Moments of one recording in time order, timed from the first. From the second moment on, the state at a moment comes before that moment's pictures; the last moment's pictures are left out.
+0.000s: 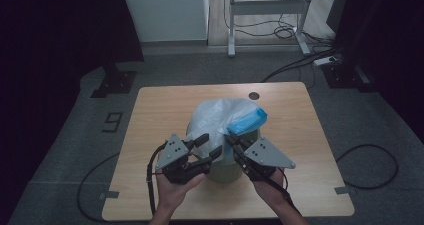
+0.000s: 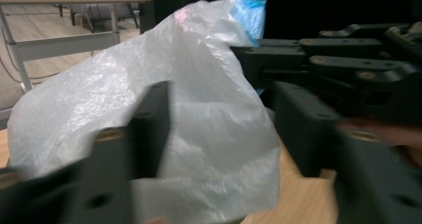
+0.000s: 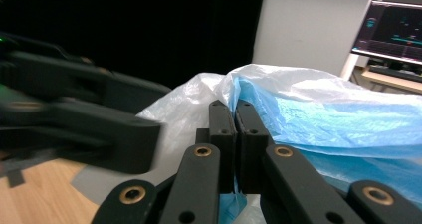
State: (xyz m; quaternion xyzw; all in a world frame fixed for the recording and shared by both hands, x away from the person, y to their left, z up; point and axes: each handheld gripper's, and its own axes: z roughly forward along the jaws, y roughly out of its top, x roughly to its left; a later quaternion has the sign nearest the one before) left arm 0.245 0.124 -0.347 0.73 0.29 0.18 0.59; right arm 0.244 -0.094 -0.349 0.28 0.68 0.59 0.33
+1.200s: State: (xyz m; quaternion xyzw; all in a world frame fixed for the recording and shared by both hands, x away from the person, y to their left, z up) left arm 0.257 0.148 -0.361 0.69 0.30 0.13 0.64; right arm 0.239 -0.137 -0.353 0.28 0.65 0.64 0.30
